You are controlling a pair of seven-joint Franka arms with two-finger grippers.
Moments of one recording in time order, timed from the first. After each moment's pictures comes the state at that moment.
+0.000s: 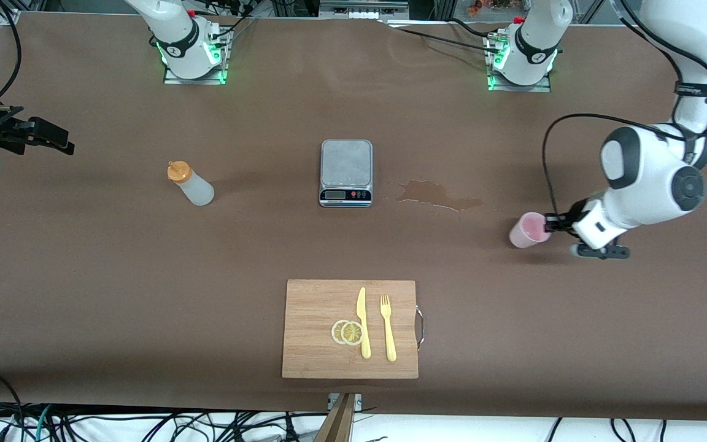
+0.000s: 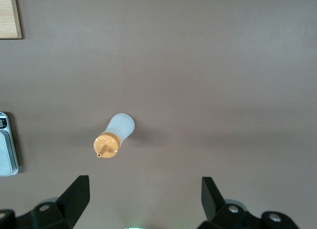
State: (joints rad) left arm -0.07 0.33 0.01 -1.97 -0.24 2.16 0.07; right arm -0.03 0.00 -0.03 -1.69 0.03 1.59 -0.05
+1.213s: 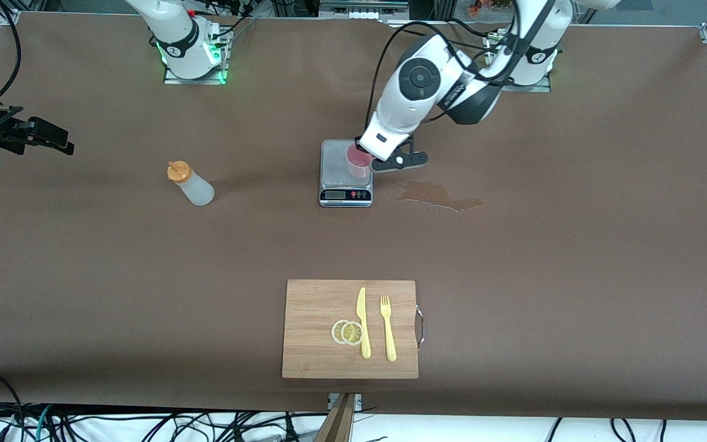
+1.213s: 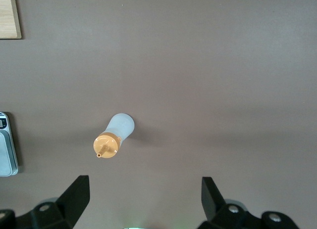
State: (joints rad) left arm -0.63 0.34 -0.20 -1.93 -0.24 2.29 -0.92; right arm -0.03 0.00 -0.03 -1.69 0.03 1.59 -0.05
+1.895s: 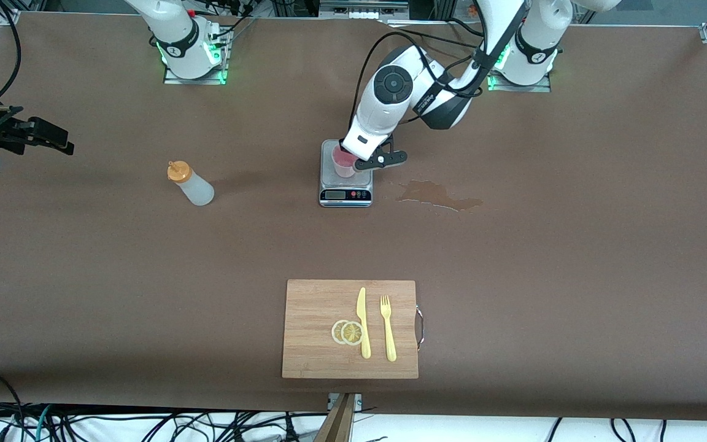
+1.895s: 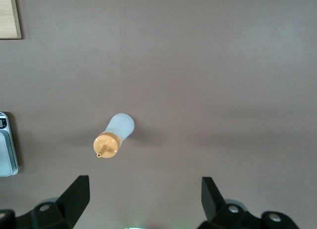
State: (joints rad) left arm -0.68 0.41 -0.20 -1.93 -0.24 2.36 -0.98; right arm -0.03 0.00 -0.04 -1.69 0.03 1.59 -0.05
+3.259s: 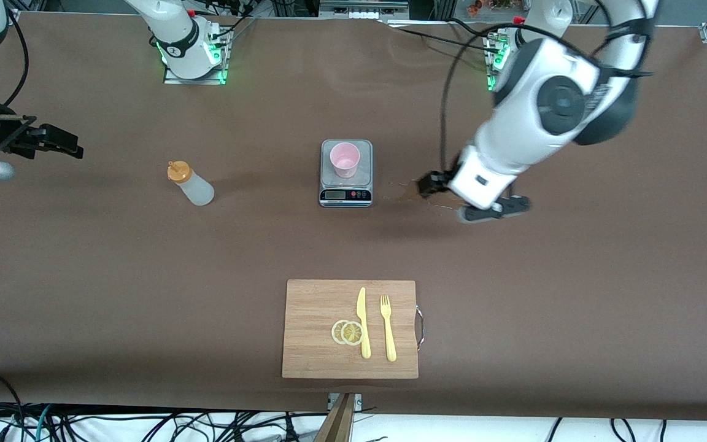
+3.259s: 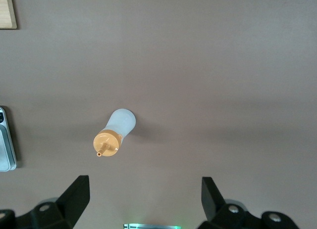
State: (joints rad) left arm -0.37 0.29 -0.02 -1.58 -0.20 1.86 -0.56; right arm -0.02 0.04 -0.03 -1.69 0.03 1.58 -0.05
